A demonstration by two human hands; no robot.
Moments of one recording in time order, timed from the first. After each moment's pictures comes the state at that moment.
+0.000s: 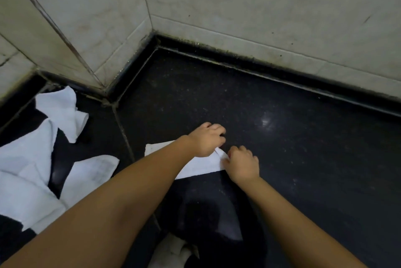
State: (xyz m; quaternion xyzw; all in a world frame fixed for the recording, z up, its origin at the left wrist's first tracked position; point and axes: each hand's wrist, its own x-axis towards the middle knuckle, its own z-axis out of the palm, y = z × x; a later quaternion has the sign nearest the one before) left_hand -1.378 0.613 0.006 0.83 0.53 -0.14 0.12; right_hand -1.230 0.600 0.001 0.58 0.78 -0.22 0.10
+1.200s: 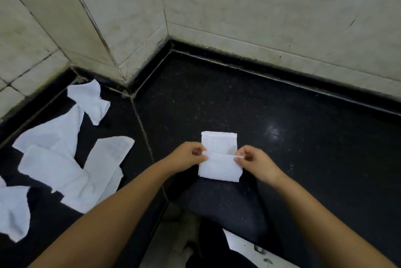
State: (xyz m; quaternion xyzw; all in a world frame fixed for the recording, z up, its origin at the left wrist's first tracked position) left_hand -1.381 0.486 0.013 0.46 0.70 0.25 0.48; right_hand -1.160 0.573 0.020 0.48 0.72 -0.51 -0.06
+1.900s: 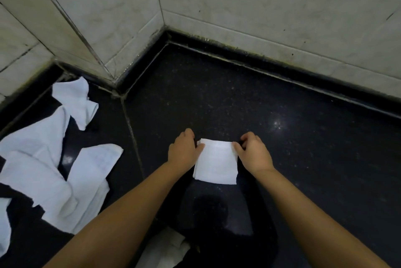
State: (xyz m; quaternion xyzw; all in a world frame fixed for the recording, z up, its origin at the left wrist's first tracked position) left_hand -1.374 0.550 -0.003 0.42 0.86 0.14 0.27; right_hand -1.204 0.636 -0.004 0.57 0.75 -0.34 -0.04
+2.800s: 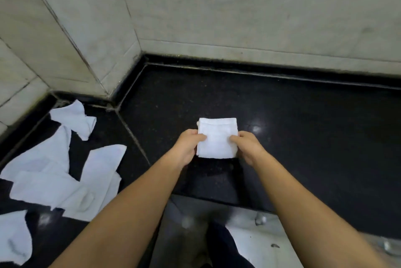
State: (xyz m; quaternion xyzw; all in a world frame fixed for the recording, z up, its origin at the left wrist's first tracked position) left_hand -1.321 0.483 0.059 0.23 0.61 0.45 0.61; right_hand -1.161 0.528 0.044 0.60 0.44 -0.62 -0.25
